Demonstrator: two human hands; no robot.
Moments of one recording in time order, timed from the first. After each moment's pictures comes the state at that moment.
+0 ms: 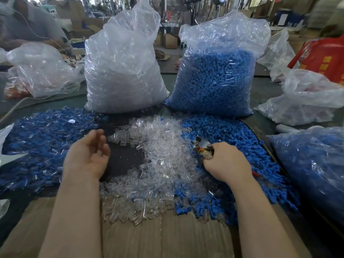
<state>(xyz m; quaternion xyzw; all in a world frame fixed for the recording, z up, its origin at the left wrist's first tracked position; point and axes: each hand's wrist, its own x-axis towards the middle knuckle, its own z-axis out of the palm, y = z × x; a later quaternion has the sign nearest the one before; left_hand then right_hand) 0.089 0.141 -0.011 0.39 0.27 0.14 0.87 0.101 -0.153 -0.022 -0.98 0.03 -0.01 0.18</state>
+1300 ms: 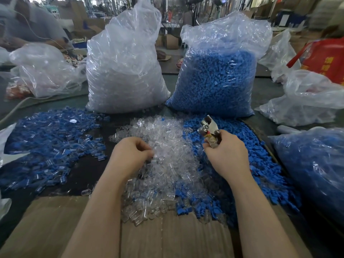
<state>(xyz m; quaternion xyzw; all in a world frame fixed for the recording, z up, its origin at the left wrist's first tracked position) 0.089 0.086 -0.012 0.89 0.10 0.02 0.44 0.104 -0.146 -0.018 -0.94 0.06 -0.16 0.30</state>
